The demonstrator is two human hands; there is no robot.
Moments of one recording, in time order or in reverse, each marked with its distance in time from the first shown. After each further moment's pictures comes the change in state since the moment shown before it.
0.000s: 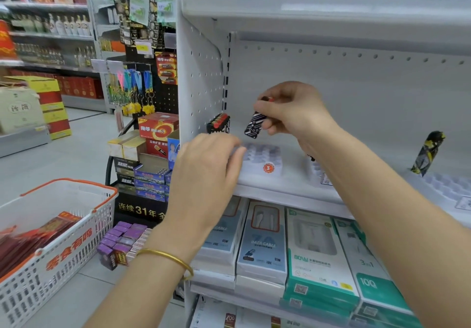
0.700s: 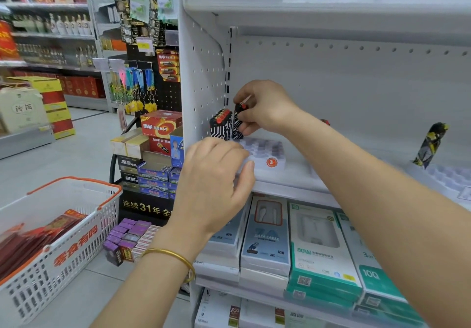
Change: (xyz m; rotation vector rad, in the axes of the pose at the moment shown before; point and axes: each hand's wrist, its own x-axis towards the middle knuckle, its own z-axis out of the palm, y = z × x) left_hand -0.014 -0.006 0.007 0.055 0.008 0.167; right_hand 0.028 0.004 0.028 -0.420 -0.223 -0.032
